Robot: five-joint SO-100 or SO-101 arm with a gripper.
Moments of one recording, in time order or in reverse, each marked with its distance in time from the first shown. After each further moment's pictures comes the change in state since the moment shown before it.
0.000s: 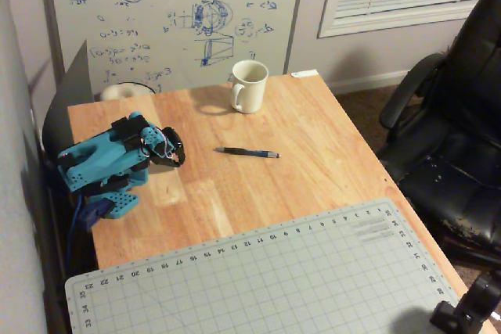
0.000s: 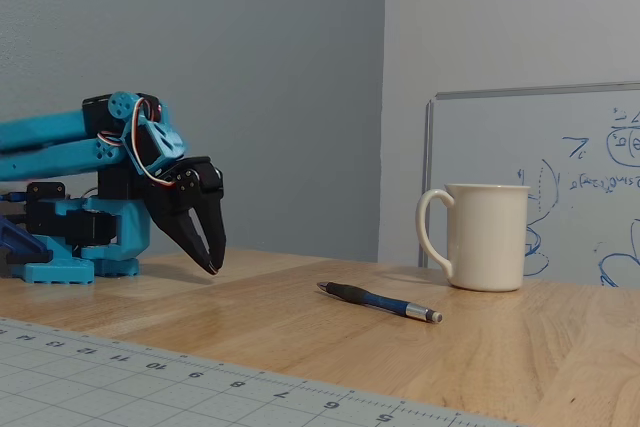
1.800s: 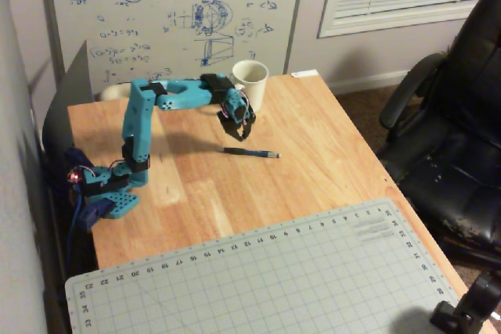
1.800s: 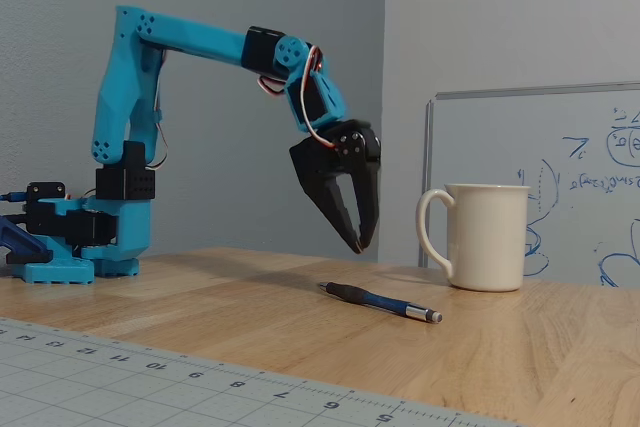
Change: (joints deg) arm 4.9 -109.8 -84.2 -14.9 -2.5
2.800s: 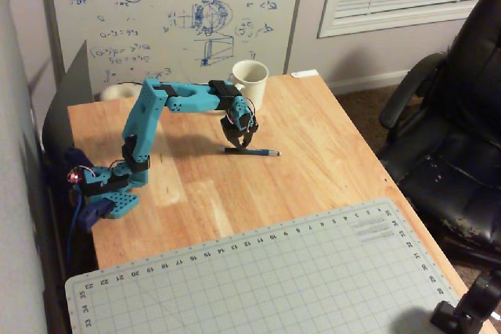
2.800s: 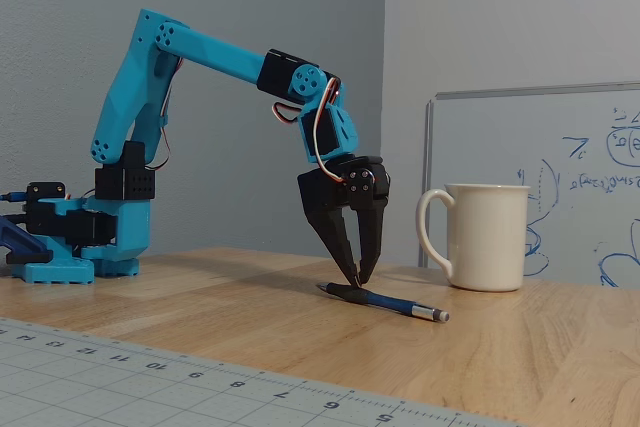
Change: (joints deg) arm 0.2 -8.3 -4.2 0.0 0.0
